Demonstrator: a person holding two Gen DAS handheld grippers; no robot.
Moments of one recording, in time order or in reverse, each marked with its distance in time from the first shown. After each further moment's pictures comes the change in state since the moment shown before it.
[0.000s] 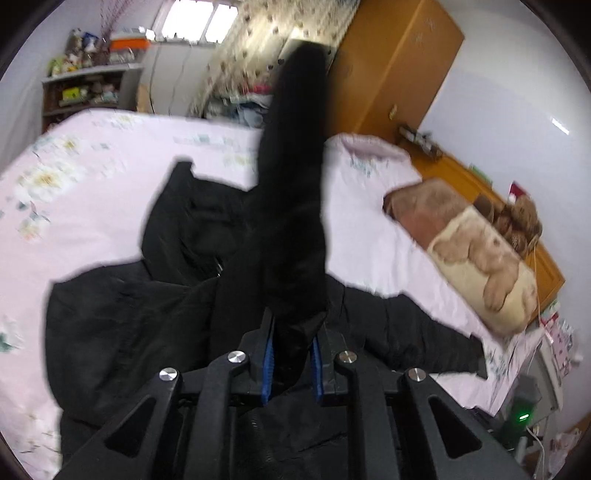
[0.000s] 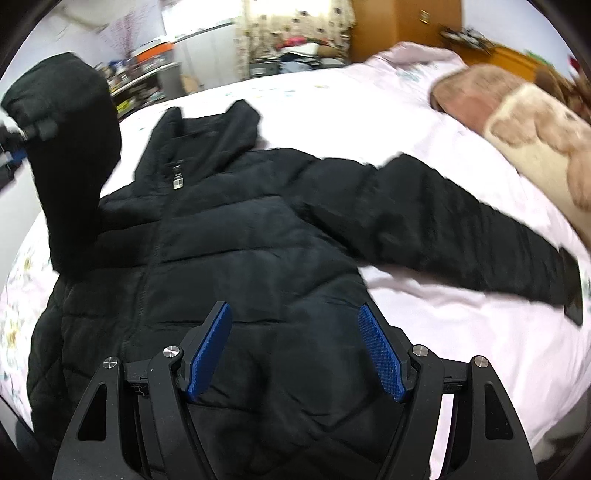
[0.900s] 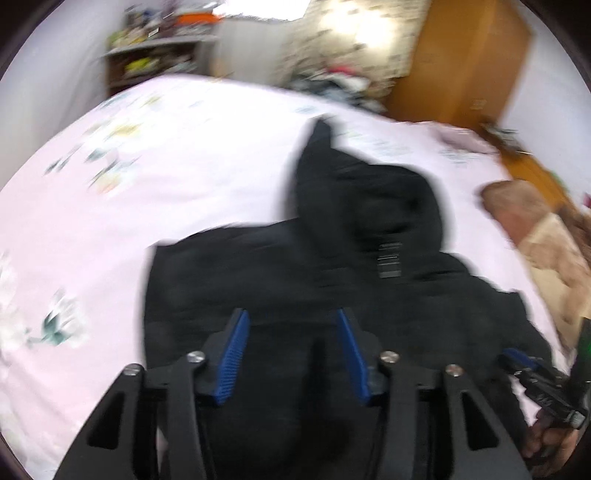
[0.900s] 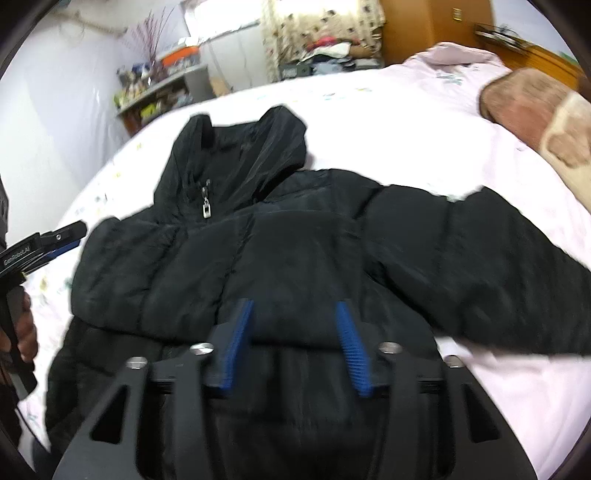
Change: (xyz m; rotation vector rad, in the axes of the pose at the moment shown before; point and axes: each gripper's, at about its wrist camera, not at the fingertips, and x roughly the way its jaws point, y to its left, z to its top) left arm -0.010 0.145 -0.027 -0.121 0.058 0.303; right arm 0.080 0.057 0.063 -0.088 0.014 0.132
